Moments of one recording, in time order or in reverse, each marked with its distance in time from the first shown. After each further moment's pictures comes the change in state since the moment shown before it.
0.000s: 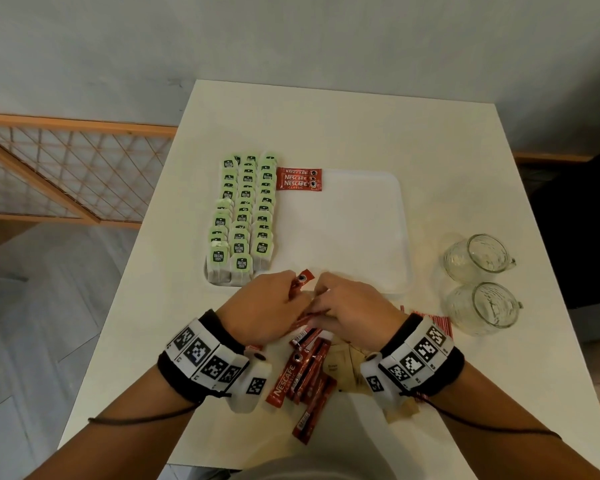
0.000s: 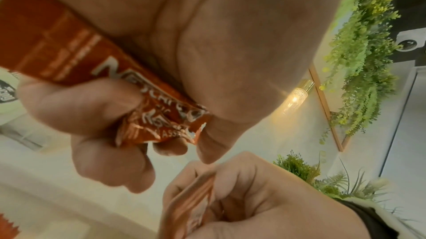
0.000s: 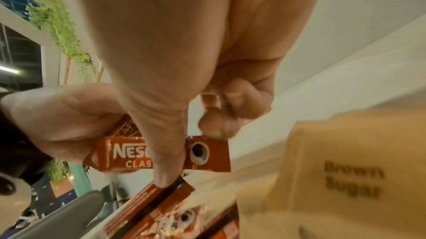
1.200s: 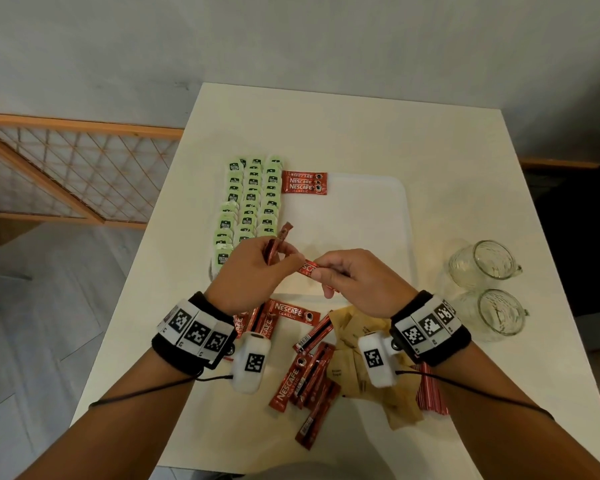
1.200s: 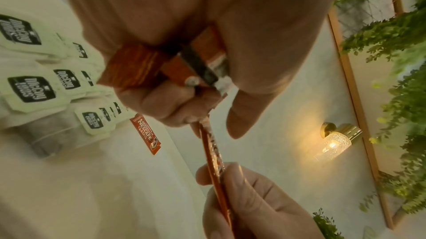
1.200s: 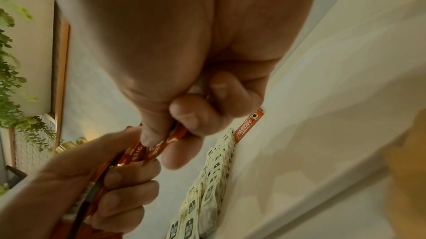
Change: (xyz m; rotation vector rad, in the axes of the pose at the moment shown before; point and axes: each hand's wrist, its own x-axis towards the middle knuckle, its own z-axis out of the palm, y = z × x) left_hand 0.015 -0.015 -0.030 -0.560 0.262 -0.016; right_hand 0.019 0.010 -0.033 0.560 0.153 0.043
